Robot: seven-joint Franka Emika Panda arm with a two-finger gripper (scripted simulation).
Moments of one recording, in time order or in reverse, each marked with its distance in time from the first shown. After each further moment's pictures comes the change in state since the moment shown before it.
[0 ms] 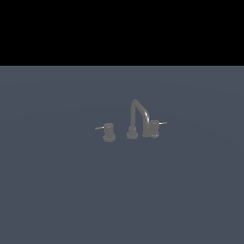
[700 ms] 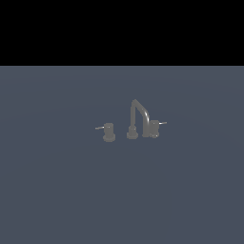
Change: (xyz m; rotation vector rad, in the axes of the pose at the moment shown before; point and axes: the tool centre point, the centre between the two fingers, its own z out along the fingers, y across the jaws) arm 0.008 0.006 -0.001 0.037 0.009 0.054
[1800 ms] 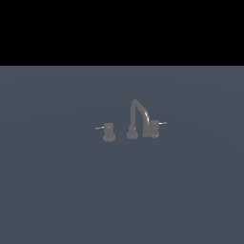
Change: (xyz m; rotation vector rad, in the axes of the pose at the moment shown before) arm 0.103 0.020 0.035 -0.009 -0.004 0.291
